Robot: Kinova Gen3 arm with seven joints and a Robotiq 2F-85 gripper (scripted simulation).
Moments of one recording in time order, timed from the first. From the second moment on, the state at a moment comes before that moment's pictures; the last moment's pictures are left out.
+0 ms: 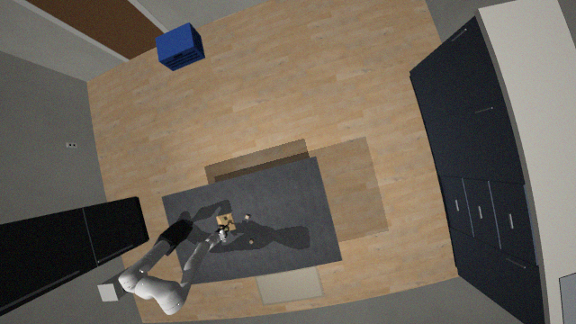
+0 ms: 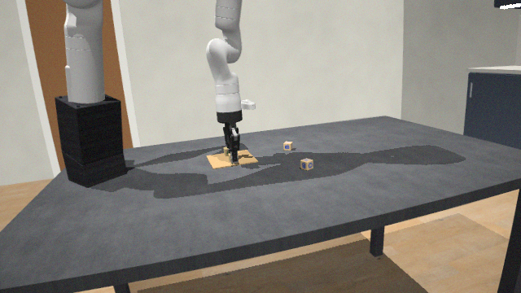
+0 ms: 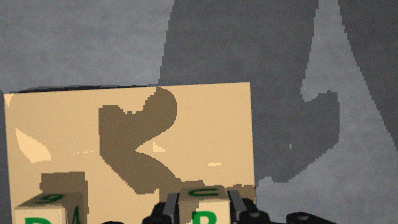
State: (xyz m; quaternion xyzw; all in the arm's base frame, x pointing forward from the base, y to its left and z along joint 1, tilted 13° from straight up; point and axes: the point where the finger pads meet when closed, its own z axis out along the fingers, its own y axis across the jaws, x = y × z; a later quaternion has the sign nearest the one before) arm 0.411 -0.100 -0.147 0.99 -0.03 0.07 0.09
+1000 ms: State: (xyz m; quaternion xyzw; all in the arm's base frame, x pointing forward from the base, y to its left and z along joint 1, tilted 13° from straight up) arm 0.411 -0.100 -0.147 0.99 -0.03 0.07 0.09
